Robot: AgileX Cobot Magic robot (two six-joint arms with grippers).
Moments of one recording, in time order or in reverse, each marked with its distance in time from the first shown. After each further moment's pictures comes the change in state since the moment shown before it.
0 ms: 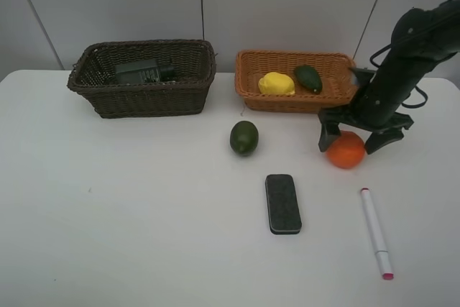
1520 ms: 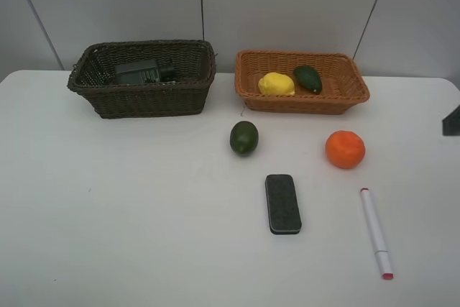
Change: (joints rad) left arm 0.000 0.000 0.000 0.000 0.001 0.000; right arm -0.151 -0.987 0.432 -0.188 0.088 0.108
